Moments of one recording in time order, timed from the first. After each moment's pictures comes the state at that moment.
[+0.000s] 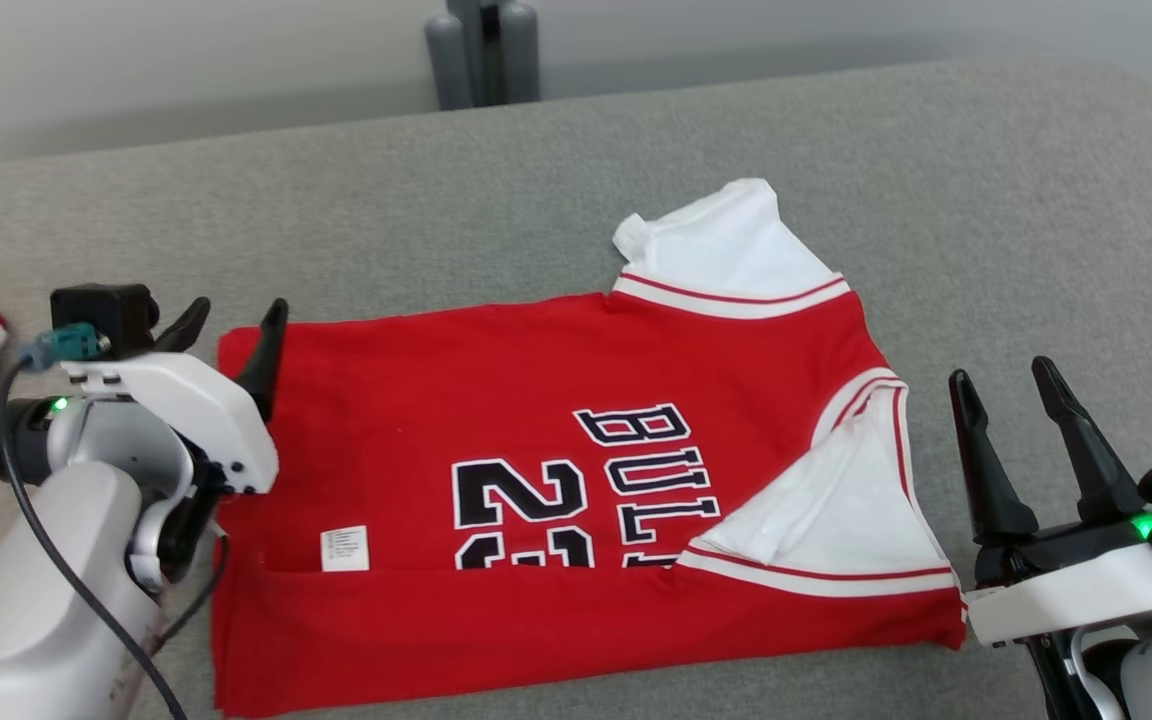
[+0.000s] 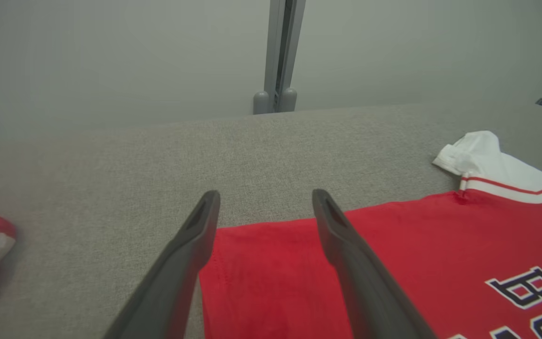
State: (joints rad) left arm -0.52 0.38 -0.42 0.41 -0.65 0.09 0.11; right arm -0.09 -0.13 0.05 -0.01 0.29 0.13 -0.14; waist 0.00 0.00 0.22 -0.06
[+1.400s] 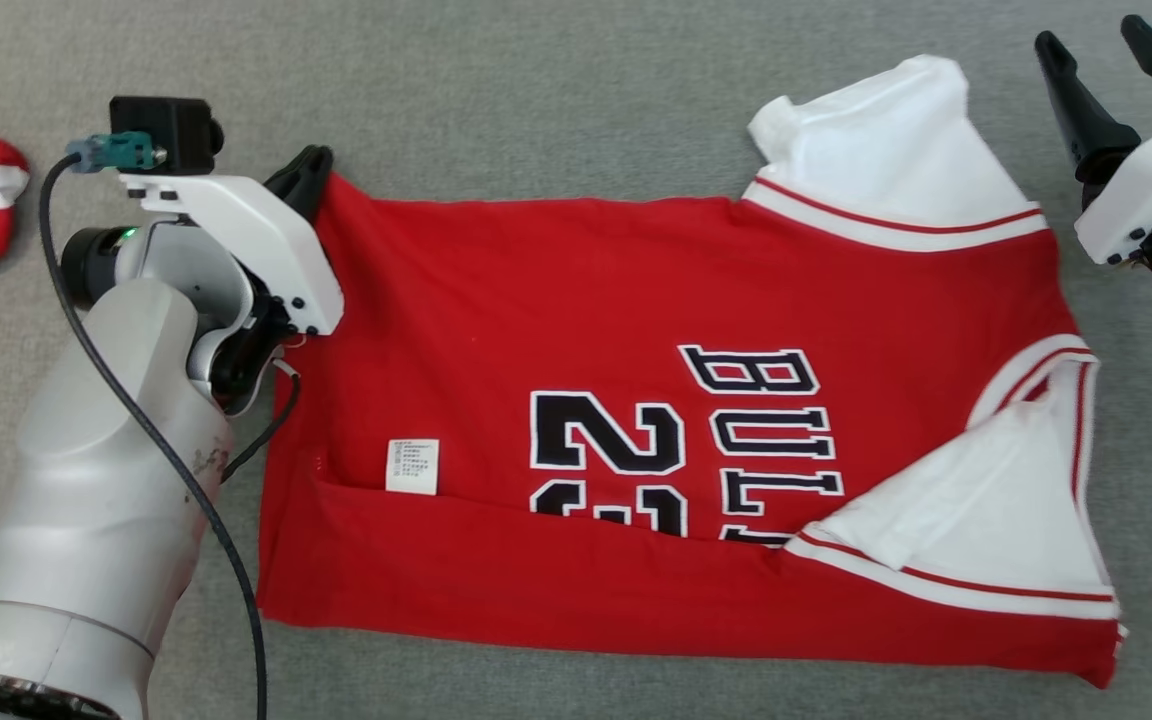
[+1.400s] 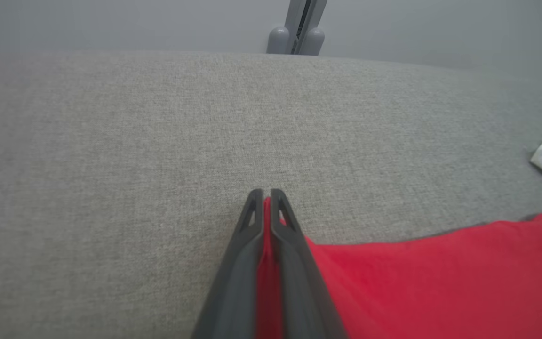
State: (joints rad) left arm -0.93 0.21 -0.48 0.87 -0.71 -0.09 0.11; right arm -0.93 -0.43 0.41 0.67 0.62 0.13 0.01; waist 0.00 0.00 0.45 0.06
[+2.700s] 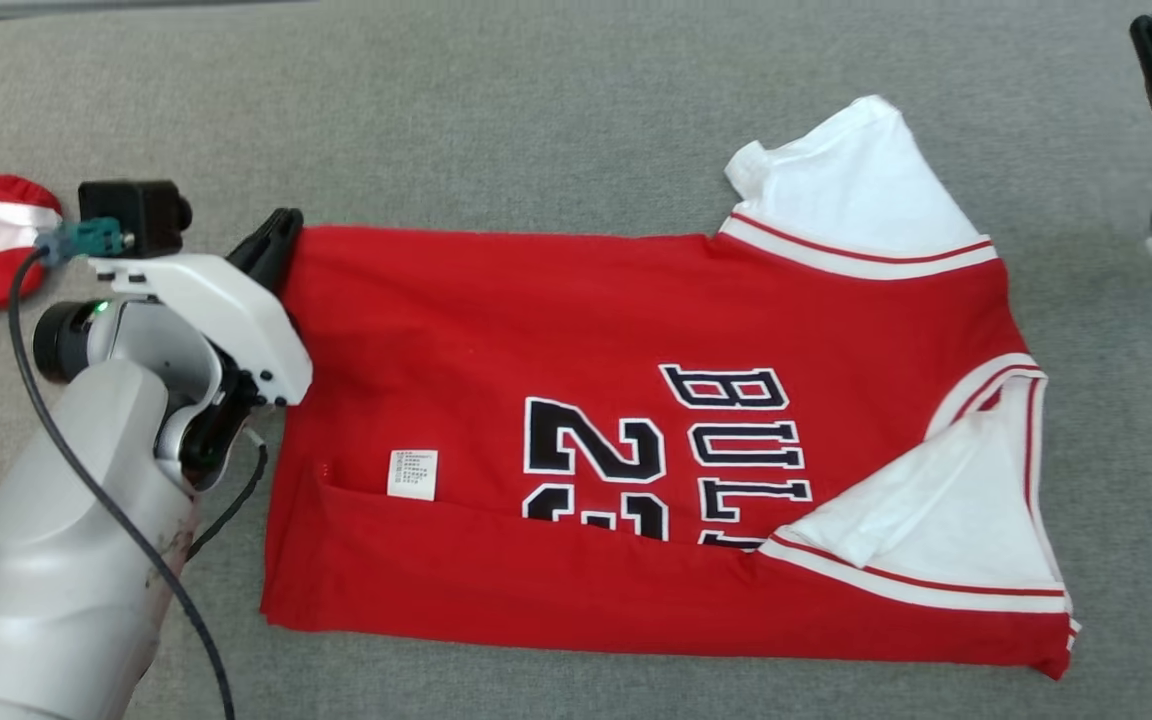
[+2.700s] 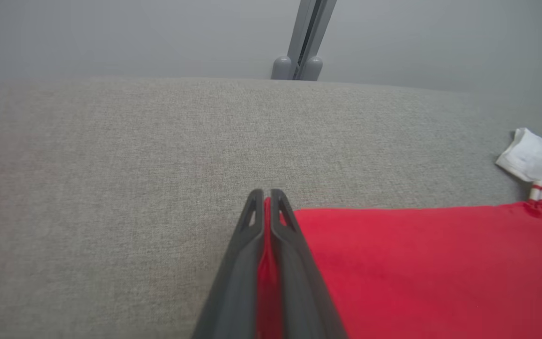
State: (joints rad) left arm -0.78 0.29 -0.48 0.70 -0.74 -0.04 0.08; right arm -0.97 -0.65 0.78 0.59 1.02 0.13 -0.26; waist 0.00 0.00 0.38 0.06
